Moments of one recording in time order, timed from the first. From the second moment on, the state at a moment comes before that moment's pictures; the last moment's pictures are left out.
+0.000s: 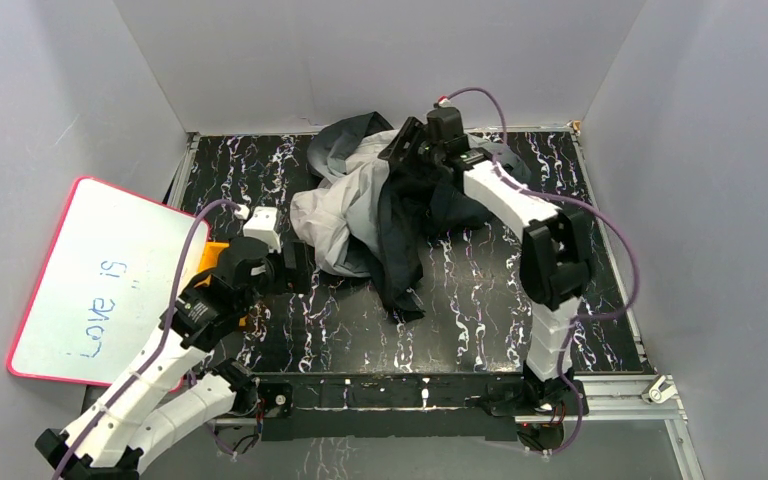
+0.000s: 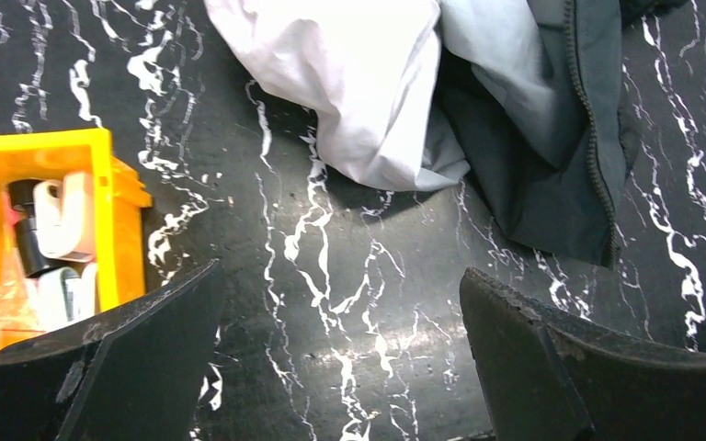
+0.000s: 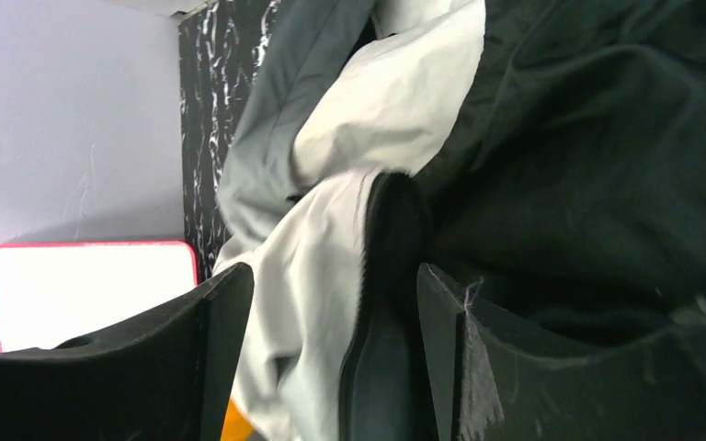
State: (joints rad) left arm -0.63 0.70 0.82 -0.70 -0.31 -0.33; right arm 0.49 2.01 1.69 -0.21 -0.19 0.88
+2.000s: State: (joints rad) left arm -0.35 1.59 1.20 -0.39 0.26 -0.57; right arm 0.32 1.73 1.22 -0.17 -0.12 0.62
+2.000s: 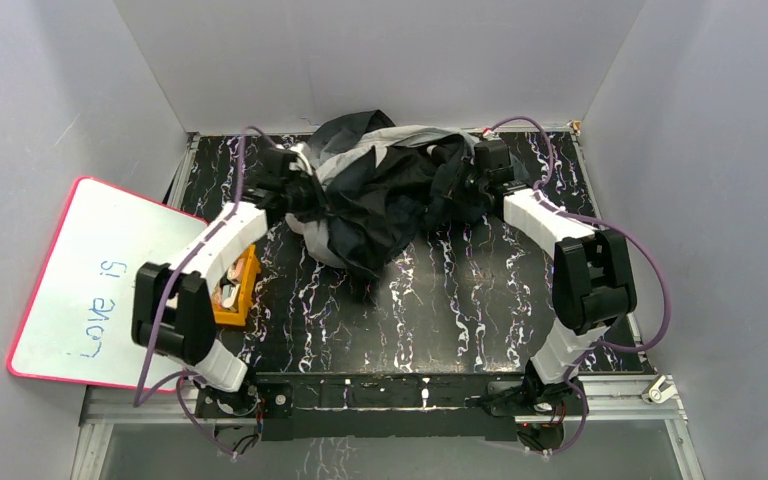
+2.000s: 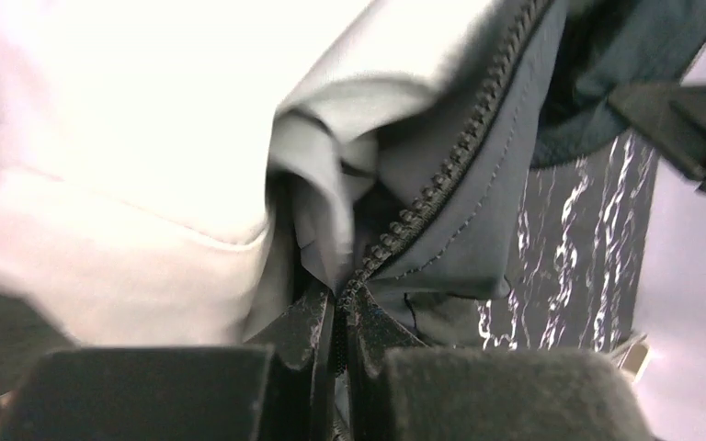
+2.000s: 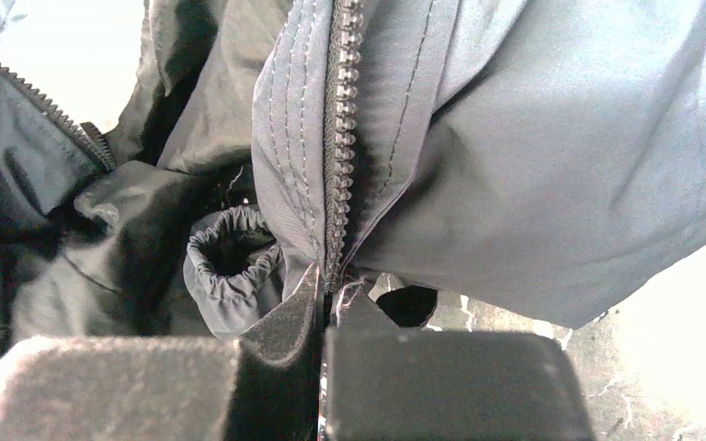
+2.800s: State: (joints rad) left arm 0.20 1.85 2.31 -0.78 0.45 -0.56; right arm 0.29 1.34 1.76 -0.71 0.06 0.37
